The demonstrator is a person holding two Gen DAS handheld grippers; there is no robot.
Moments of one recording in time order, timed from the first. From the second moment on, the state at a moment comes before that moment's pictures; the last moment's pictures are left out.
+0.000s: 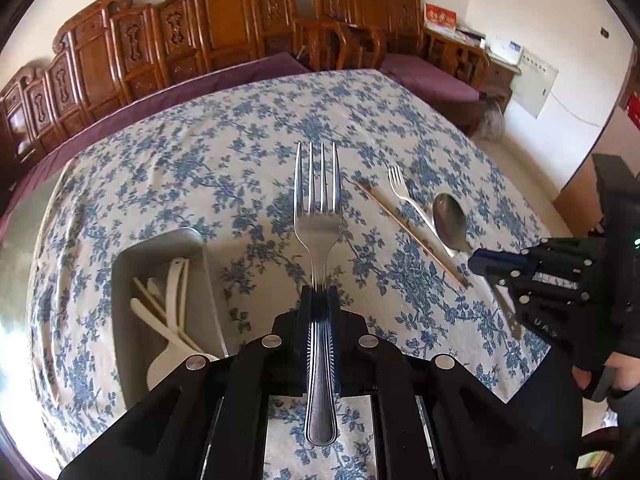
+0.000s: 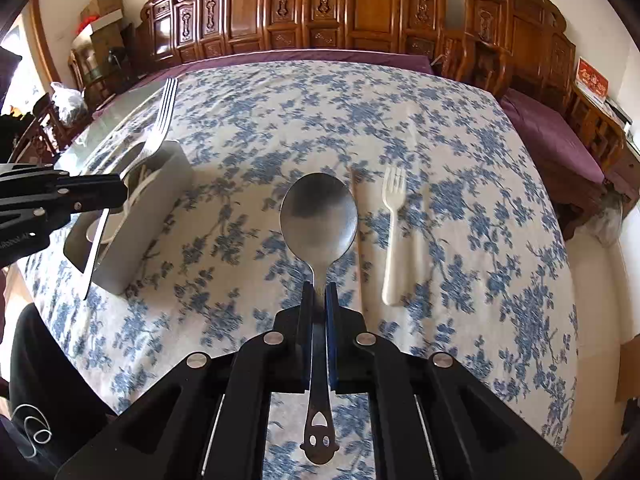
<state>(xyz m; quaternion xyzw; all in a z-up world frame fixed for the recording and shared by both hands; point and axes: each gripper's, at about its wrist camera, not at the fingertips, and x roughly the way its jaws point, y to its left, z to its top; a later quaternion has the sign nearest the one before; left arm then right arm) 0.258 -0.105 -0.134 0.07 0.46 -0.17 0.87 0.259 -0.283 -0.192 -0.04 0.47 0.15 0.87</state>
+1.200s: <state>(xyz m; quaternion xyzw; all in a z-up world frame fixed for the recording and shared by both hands) 0.291 0.016 -0.181 0.04 0.51 -0.10 0.86 0.268 -0.204 -0.180 -0.06 0.46 0.20 0.86</state>
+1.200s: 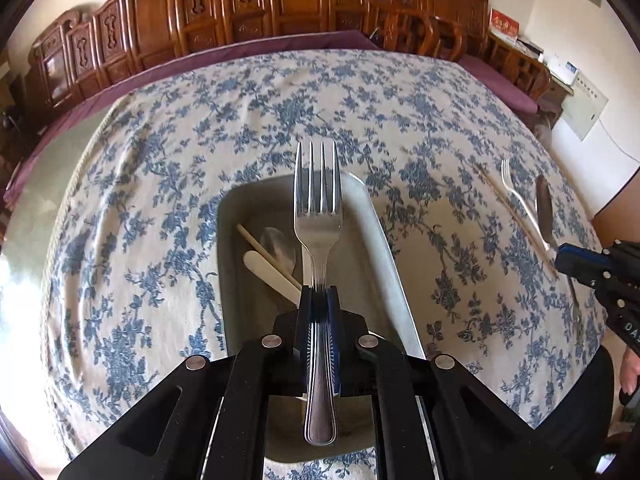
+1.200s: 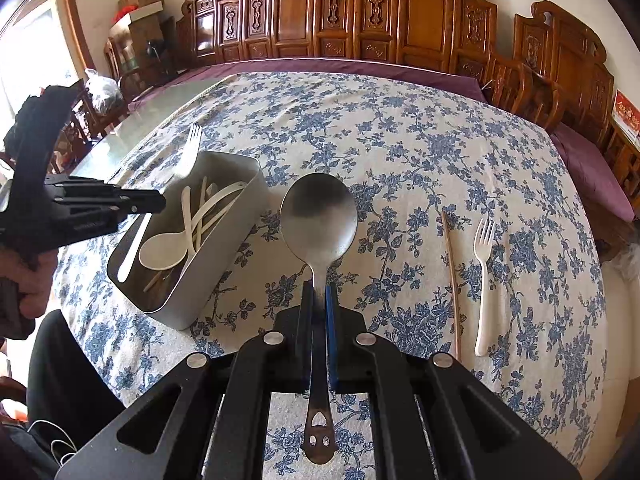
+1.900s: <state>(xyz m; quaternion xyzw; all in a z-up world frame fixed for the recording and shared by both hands) 0.319 -0.004 -0.230 0.04 0.55 -0.09 0.83 0.272 -0.206 -0.189 -0.06 0.47 0.20 0.86</state>
